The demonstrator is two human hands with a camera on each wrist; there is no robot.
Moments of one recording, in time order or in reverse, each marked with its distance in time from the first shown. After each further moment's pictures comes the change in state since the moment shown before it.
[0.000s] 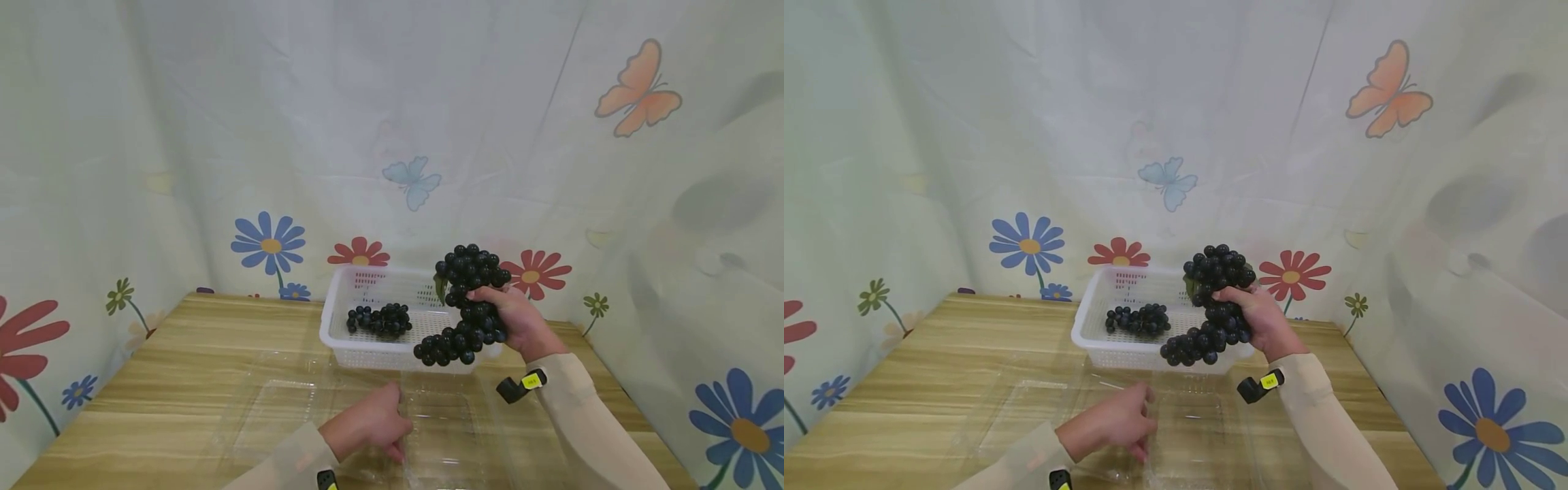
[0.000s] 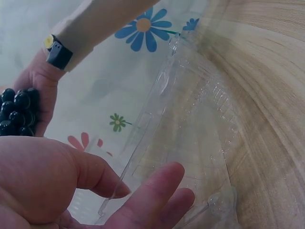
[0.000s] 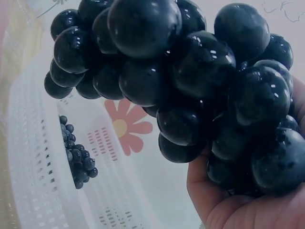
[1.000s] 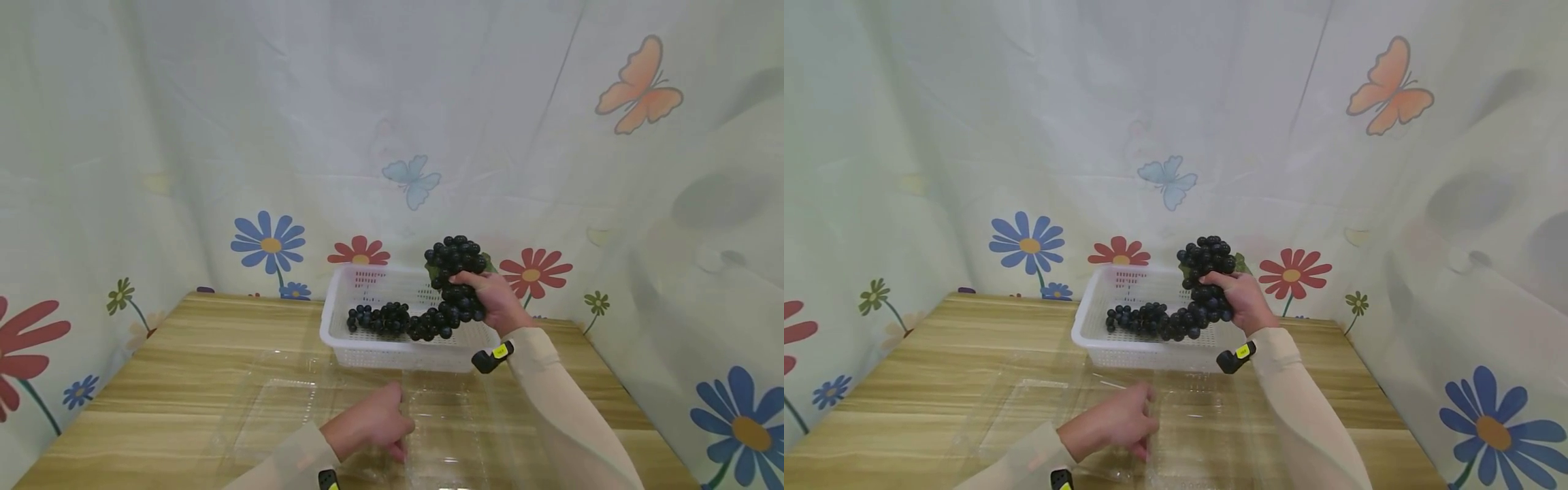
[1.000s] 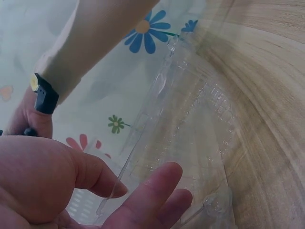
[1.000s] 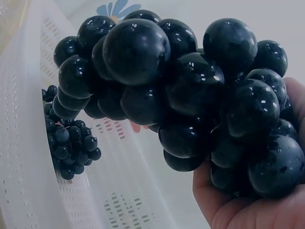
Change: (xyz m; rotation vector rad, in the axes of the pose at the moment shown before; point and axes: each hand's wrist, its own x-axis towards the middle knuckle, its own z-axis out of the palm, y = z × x) left_hand -0.001 0.001 0.001 0.022 0.004 0.000; right_hand 0.054 0.003 0.014 0.026 0.151 0.014
